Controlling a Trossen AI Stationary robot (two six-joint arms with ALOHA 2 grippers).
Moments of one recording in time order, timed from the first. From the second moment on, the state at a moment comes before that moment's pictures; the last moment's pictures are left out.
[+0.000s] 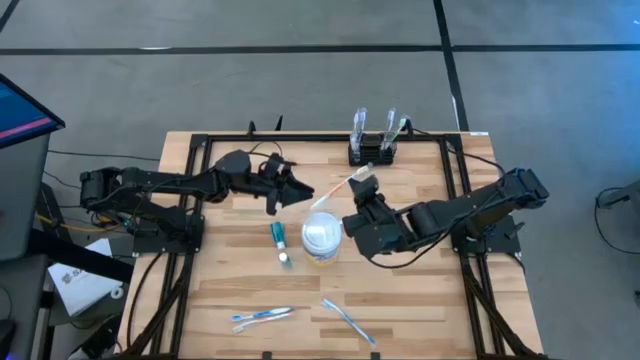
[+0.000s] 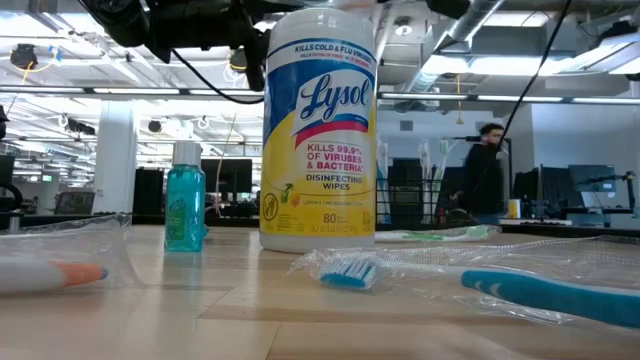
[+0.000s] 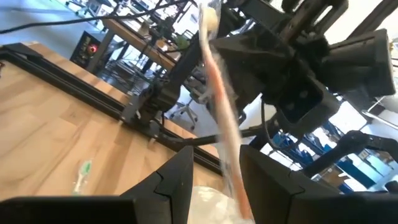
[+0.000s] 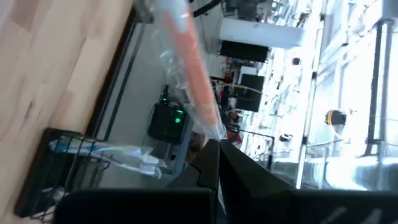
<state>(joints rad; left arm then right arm) 0.23 1.28 0.67 0.63 0.37 -0.64 0.35 1.59 1.44 -0.64 1.26 -0.92</state>
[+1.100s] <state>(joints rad) 0.14 1.28 0.67 0.62 0.38 -0.61 0.37 1.66 1.44 -0.41 1.25 -1.11</state>
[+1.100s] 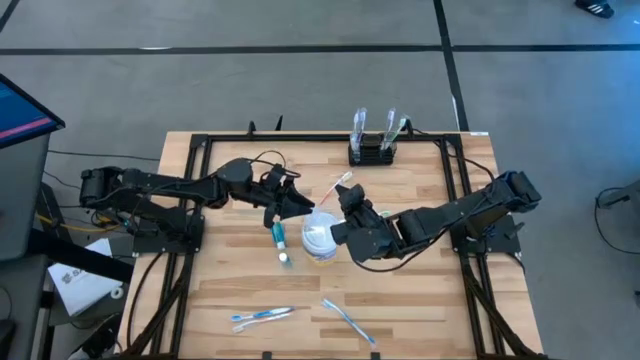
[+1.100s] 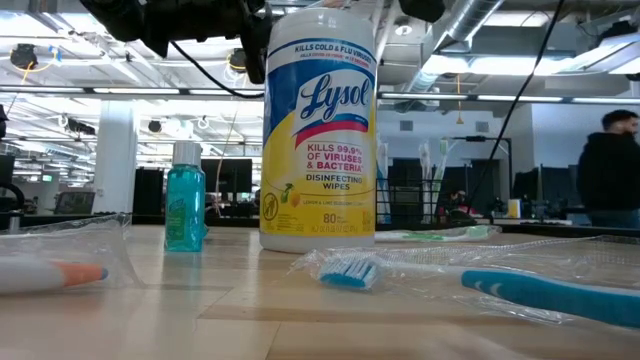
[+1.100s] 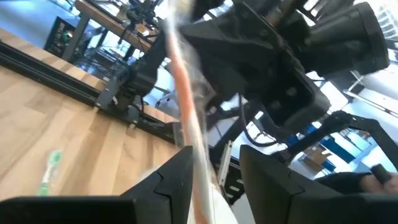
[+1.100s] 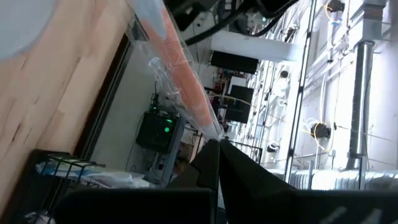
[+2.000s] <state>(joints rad) 0.07 1.28 0.67 0.55 0.30 -0.53 0.36 1.66 1.44 -0.30 1.25 -1.14</state>
